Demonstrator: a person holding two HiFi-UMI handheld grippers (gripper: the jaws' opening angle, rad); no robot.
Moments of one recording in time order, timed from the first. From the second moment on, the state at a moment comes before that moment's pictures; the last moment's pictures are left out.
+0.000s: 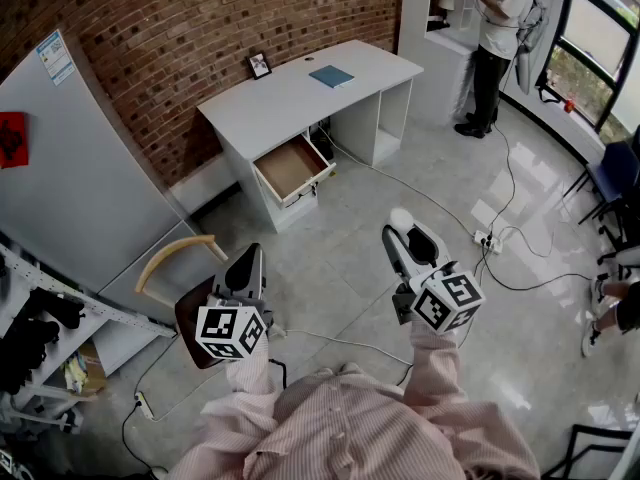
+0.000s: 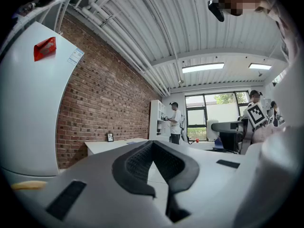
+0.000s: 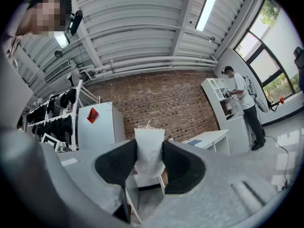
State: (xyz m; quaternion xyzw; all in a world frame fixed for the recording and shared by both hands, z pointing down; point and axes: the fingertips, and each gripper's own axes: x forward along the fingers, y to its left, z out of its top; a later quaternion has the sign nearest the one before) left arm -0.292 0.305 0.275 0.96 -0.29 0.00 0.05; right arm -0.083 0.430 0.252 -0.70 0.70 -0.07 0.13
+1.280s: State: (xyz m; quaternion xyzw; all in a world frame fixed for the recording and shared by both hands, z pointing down) left arm -0.227 0.237 0.306 0.94 -0.33 0.01 0.07; right arm -0.014 0.345 0.286 -0.67 0.73 -0.11 0.13
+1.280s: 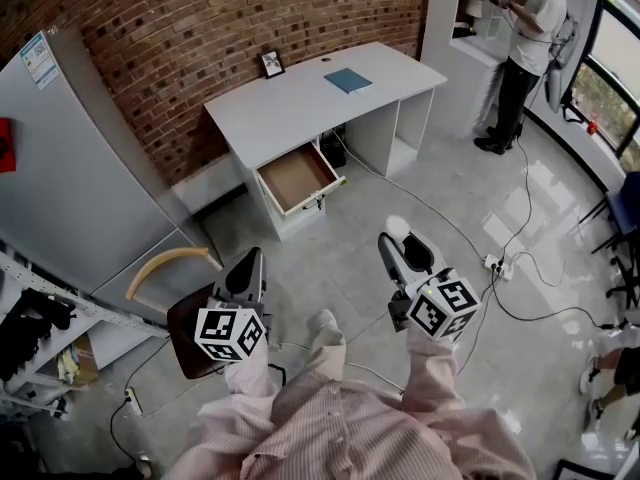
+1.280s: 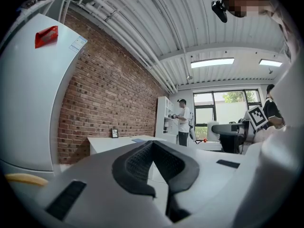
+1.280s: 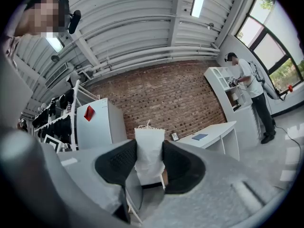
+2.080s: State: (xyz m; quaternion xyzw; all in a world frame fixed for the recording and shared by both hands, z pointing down) left arm -0.134 0.028 0.363 0.93 -0.34 0.04 0.14; right arm 0.063 0.120 0.349 -0.64 0.74 -0.19 0.08
